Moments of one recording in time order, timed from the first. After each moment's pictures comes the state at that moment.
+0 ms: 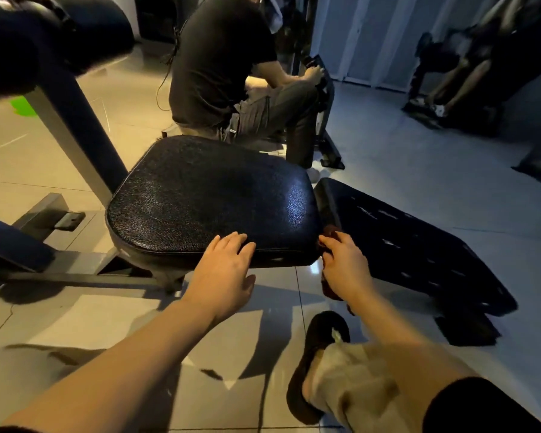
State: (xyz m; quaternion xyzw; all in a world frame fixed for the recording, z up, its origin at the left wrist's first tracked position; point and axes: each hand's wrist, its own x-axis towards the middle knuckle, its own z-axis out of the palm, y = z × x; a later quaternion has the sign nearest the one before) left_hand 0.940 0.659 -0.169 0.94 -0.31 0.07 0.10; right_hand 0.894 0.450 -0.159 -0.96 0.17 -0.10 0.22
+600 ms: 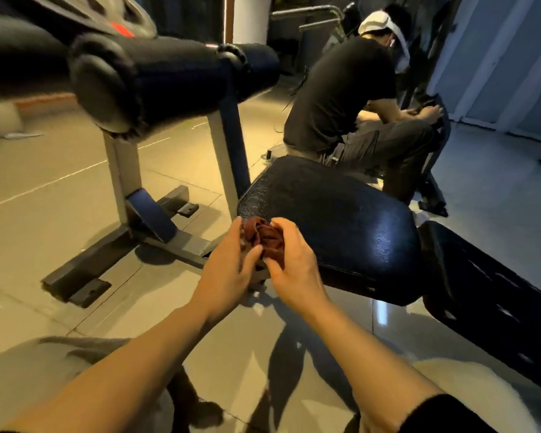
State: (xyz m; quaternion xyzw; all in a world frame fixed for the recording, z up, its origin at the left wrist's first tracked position) left_hand 0.911 0.780 -0.156 0.86 -0.08 0.13 0.48; right_hand 0.922 0.647 -0.143 -0.89 -0.18 -0.11 0.41
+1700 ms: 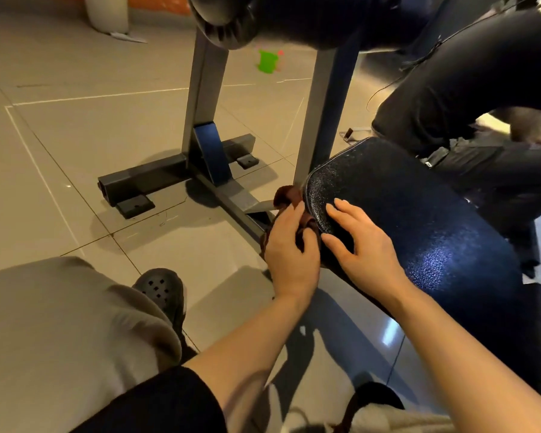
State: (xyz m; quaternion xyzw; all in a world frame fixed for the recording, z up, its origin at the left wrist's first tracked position) left_hand 0.966 0.727 -0.222 0.67 0.21 0.38 0.61; right_hand 1.009 0.631 -0.161 -0.93 -0.31 -0.04 0.20
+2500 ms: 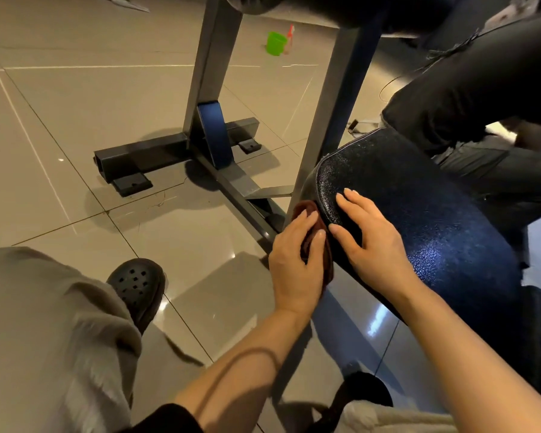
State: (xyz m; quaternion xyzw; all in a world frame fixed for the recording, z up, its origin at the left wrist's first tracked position) left_hand 0.943 0.715 -0.241 0.63 0.17 0.37 0.66; right_hand 1.006 0.633 -0.159 -0.93 -0.31 -0.03 0.19
